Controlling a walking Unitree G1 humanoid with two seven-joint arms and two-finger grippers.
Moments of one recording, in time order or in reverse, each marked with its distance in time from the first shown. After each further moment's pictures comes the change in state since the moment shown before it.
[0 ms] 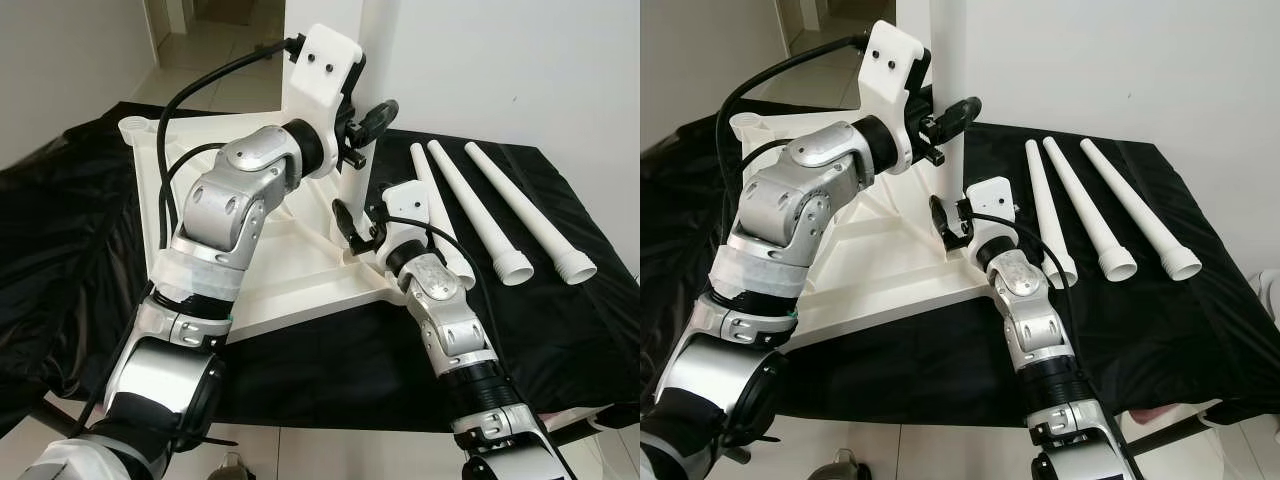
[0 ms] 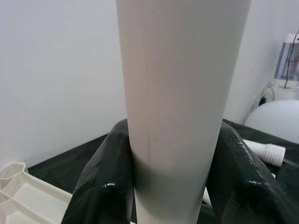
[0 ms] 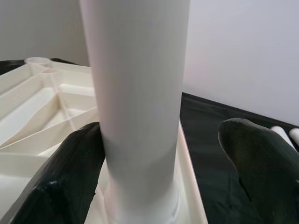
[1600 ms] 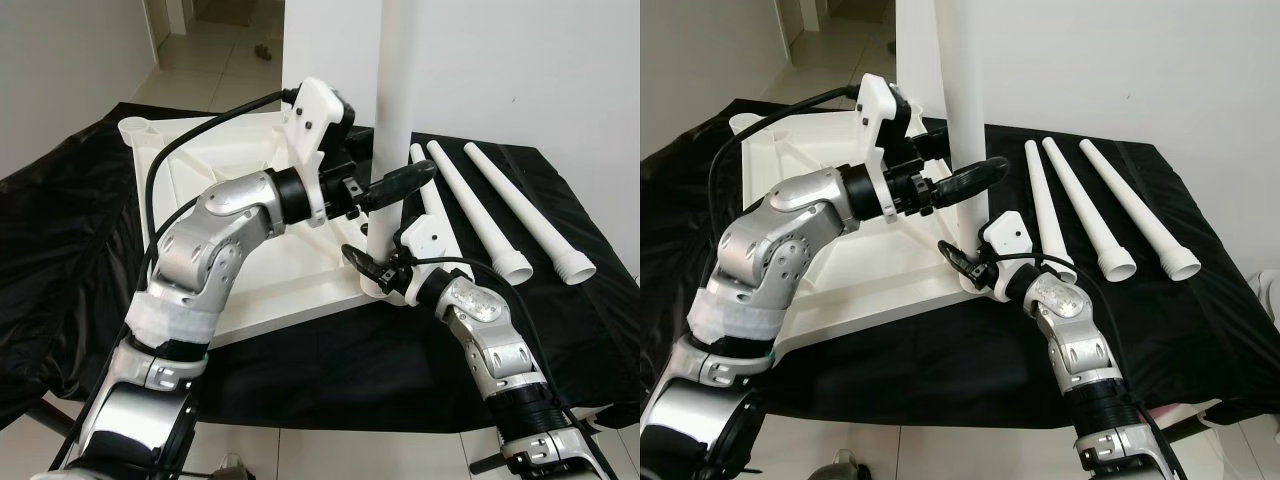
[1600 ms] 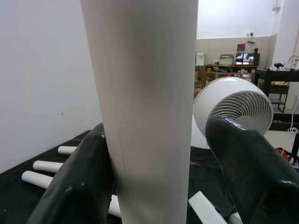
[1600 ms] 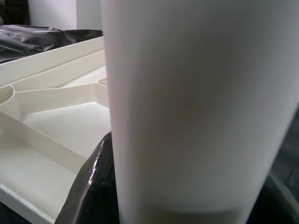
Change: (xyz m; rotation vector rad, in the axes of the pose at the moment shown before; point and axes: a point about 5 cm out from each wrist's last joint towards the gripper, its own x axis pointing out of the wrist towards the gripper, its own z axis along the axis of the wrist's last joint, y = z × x) left arm -0.033 -0.027 -0.017 -0.106 -0.128 -0.460; right arm -0.043 -0.017 -0.017 -0.061 0.047 0.463
